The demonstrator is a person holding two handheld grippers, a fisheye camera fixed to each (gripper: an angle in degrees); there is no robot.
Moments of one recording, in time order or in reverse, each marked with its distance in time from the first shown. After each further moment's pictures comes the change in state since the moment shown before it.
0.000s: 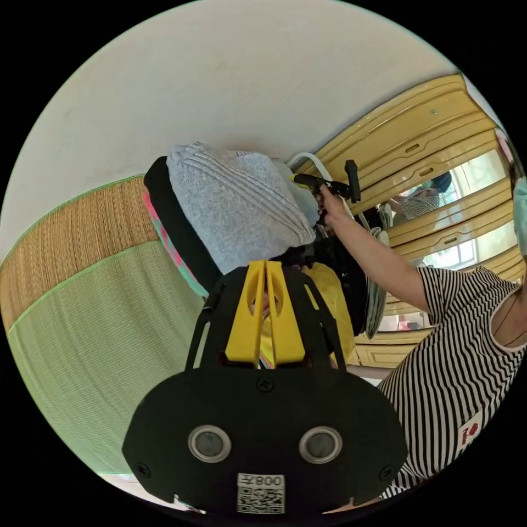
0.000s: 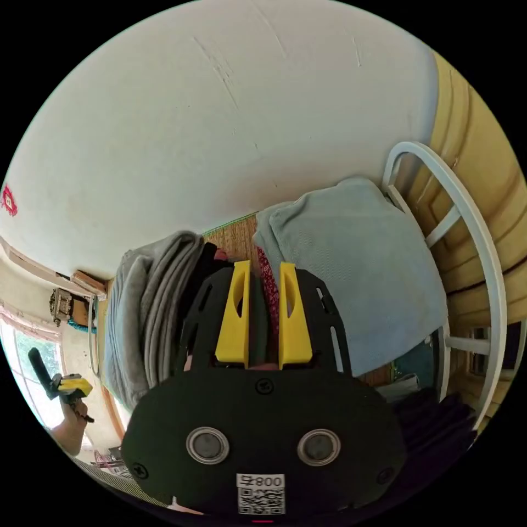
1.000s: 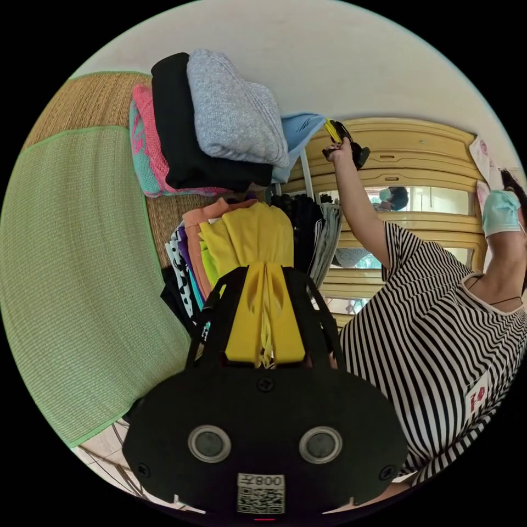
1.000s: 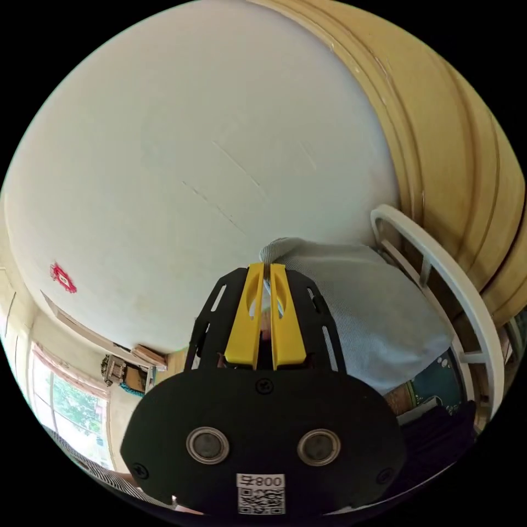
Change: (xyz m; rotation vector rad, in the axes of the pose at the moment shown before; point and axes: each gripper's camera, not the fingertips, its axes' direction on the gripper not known) left arm -0.178 0.203 -0.017 -0.075 0.388 -0.165; right arm -0.006 0.125 -0.261 0.456 -0.313 0.157
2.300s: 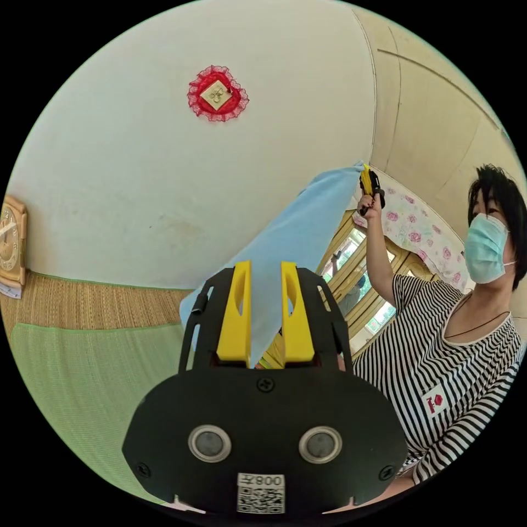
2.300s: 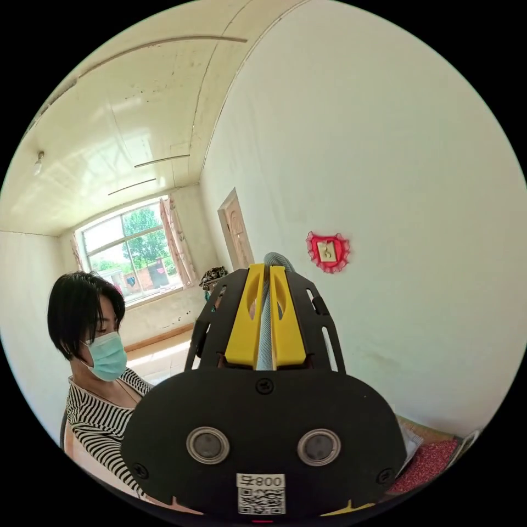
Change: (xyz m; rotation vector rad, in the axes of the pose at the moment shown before) left arm -0.192 0.346 -0.555 0.686 -0.018 0.516; right arm -0.777 0.409 -0.222 -0.137 -0.721 -0.764
